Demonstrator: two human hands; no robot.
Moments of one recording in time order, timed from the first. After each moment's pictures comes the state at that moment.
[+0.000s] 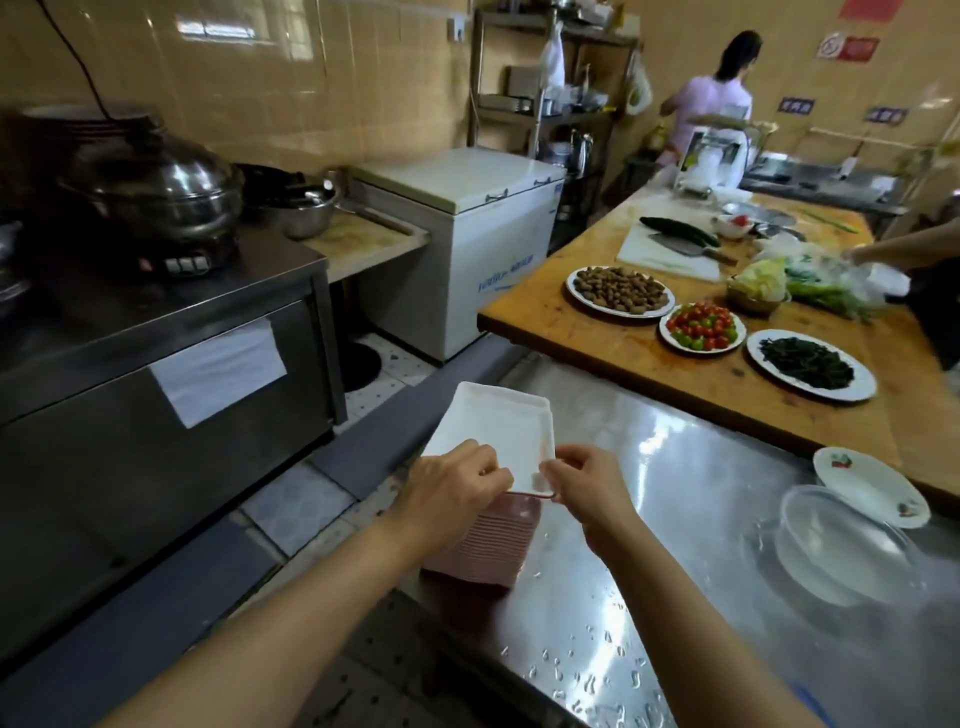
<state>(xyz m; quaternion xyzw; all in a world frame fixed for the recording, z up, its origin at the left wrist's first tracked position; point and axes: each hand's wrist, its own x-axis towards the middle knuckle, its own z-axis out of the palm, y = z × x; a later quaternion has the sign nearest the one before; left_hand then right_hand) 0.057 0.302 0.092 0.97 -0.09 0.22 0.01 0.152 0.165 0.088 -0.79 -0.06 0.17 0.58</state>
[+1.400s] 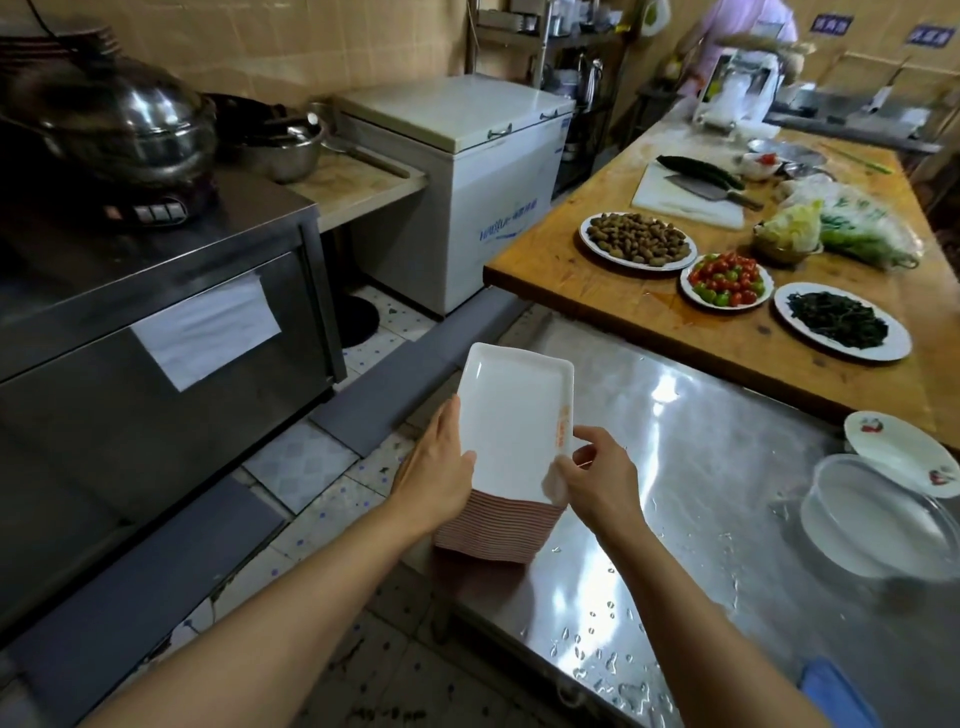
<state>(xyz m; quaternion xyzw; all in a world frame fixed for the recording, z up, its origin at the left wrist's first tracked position) 0.097 0.340 0.026 0.90 0.19 0.05 0.38 0.174 0.180 0.028 -0.87 -0.07 0.09 0.47</state>
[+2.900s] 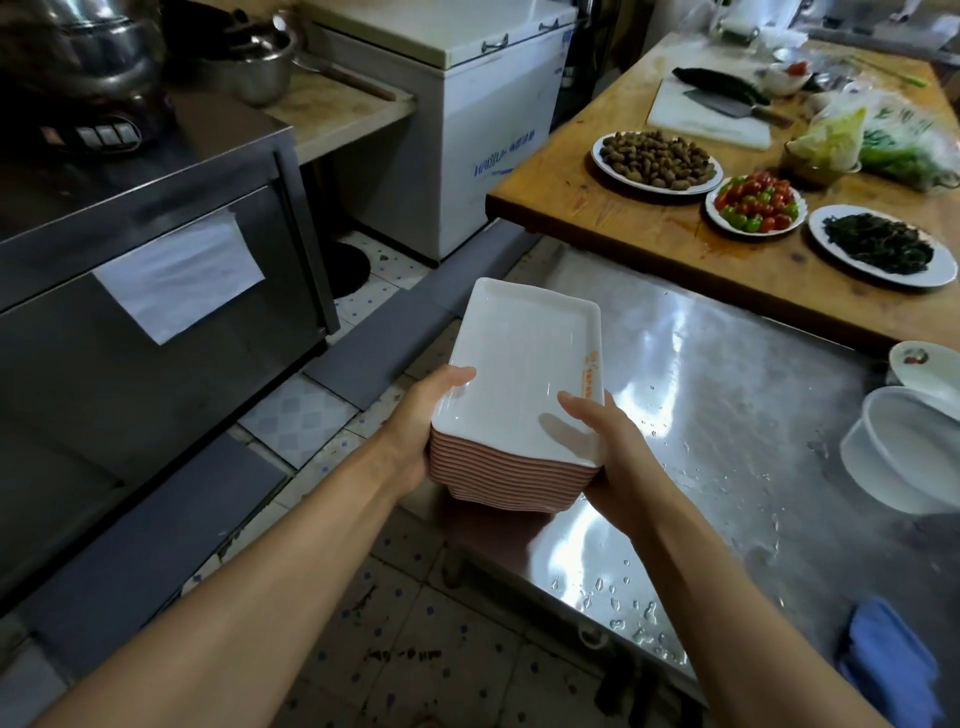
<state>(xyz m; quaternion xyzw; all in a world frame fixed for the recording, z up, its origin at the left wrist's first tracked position) 0.086 0.372 0.007 0.51 0.19 -0.03 0.84 0.150 0.196 0.012 -0.56 -0.05 0.34 0.76</state>
